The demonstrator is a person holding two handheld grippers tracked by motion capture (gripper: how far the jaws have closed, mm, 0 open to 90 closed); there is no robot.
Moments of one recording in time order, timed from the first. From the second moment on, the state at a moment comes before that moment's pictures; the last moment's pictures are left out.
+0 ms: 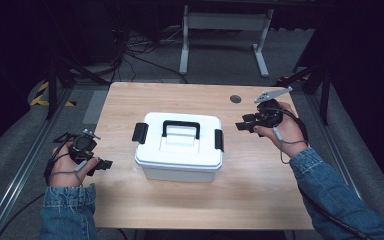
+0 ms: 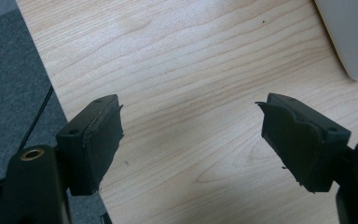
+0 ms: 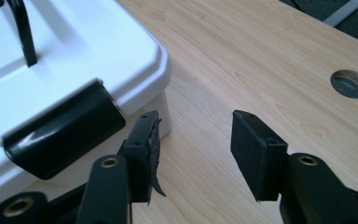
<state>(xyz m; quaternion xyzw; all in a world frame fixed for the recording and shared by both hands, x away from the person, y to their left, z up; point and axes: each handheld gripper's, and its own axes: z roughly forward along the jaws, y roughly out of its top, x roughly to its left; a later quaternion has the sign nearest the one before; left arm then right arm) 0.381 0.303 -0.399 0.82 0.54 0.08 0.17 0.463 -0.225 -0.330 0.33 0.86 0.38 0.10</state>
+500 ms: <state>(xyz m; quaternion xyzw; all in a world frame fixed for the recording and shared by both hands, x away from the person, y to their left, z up) 0.390 0.296 -0.400 0.83 0.53 0.07 0.18 0.459 -0.183 -0.293 0.30 0.87 0.39 0.08</state>
